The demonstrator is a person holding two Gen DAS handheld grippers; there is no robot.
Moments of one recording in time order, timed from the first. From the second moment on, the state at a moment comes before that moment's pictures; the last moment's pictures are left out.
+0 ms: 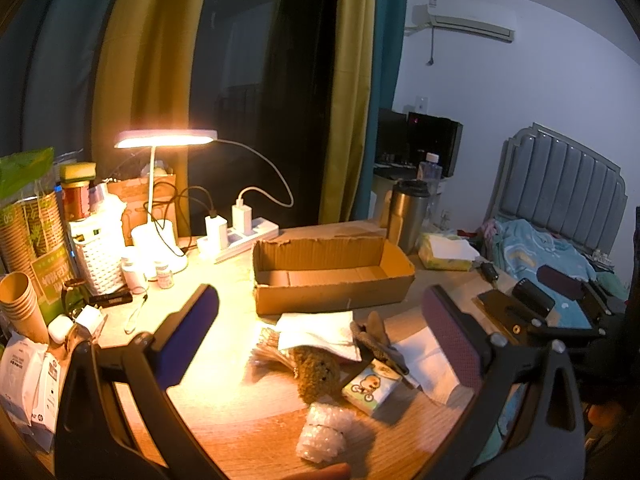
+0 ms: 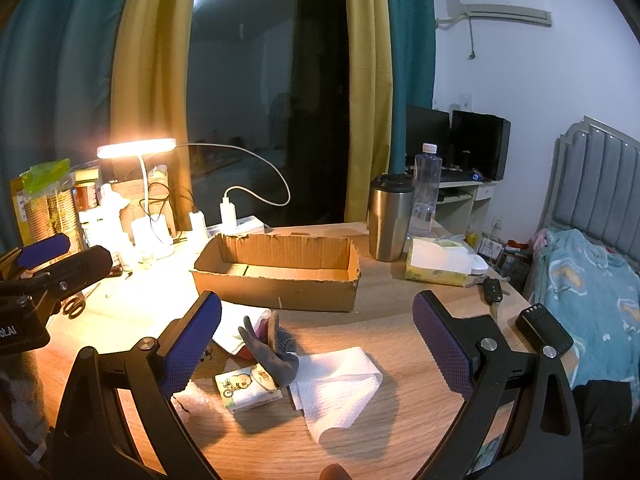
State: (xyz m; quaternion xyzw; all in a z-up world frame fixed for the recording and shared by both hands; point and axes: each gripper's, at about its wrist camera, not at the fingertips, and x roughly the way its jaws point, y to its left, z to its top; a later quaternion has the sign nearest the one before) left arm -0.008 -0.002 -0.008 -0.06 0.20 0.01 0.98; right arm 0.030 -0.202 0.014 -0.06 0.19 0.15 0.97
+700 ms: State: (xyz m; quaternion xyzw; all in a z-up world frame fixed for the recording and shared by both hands) left arm 0.000 -0.008 -0.053 -0.05 0.26 0.01 0.96; right arm 0.041 -0.208 -0.017 -0.06 0.24 0.15 0.96
